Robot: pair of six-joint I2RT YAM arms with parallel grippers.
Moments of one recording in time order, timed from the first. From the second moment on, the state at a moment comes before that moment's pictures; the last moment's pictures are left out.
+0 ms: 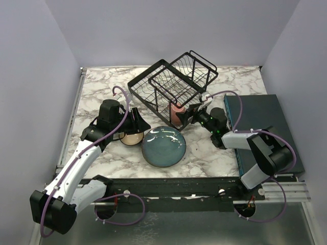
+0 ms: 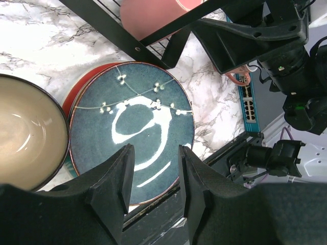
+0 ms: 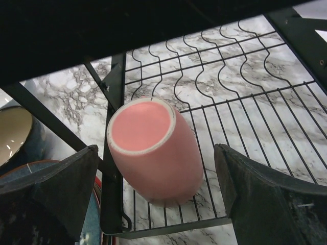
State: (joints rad) left arm -0.36 0.97 0.85 -0.47 0.43 -0.56; right arm 0.50 1.60 0.56 0.97 -0.19 0.18
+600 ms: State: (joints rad) left arm -0.36 0.97 0.85 -0.48 0.42 -0.56; right arm 0.50 1.55 0.57 0.98 -0.19 0.18
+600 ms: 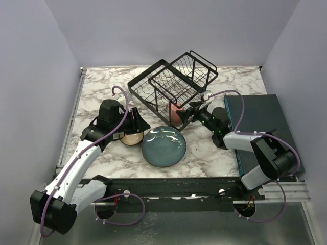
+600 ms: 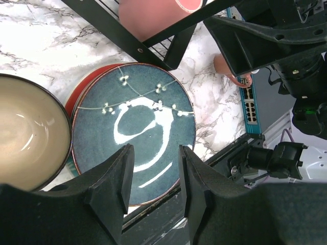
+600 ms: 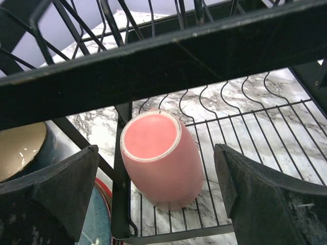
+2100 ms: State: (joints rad) left arm -0.35 0.86 0.78 -0.43 0.50 -0.61; right arm 0.51 1.02 0.76 -0.16 0.07 0.47
